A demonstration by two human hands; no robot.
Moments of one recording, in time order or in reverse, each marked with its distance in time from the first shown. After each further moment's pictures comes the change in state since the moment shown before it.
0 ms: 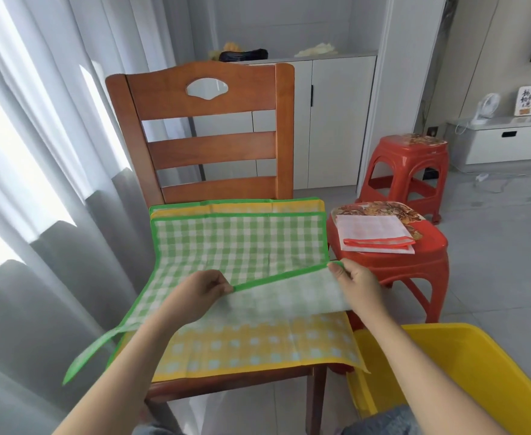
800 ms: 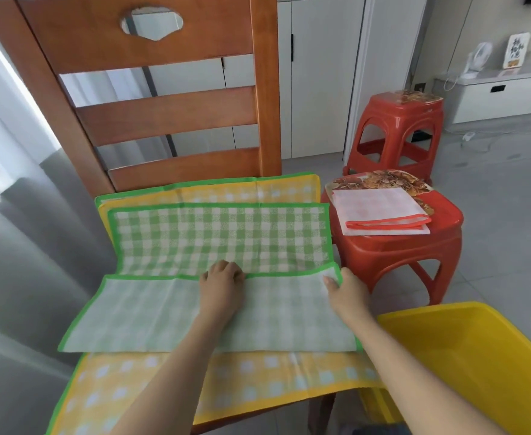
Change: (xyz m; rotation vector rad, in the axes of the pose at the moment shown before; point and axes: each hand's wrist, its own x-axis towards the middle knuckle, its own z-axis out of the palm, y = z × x) left_hand 0.133 -0.060 0.130 0.228 0.190 -0.078; right_hand 0.041 0.080 0.063 -0.418 -0.002 0.462
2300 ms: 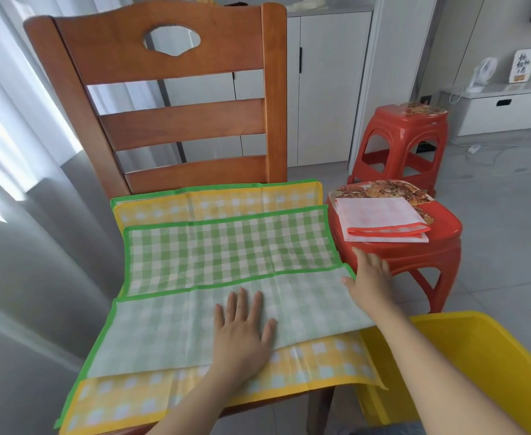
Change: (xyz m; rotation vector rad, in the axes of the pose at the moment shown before) left_hand -0.096 0.026 -0.002 0.219 -0.280 0.035; right_hand 0.023 0.014 -0.036 -0.258 0.026 -0.180
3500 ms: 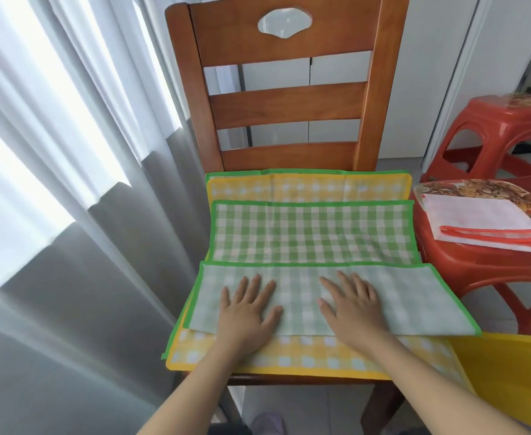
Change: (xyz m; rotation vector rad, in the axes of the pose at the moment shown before) left_hand -0.038 -0.121 -0.029 -0.017 -0.020 -0.115; right_hand -0.085 -0.117 0.086 -0.309 -0.286 -0.412
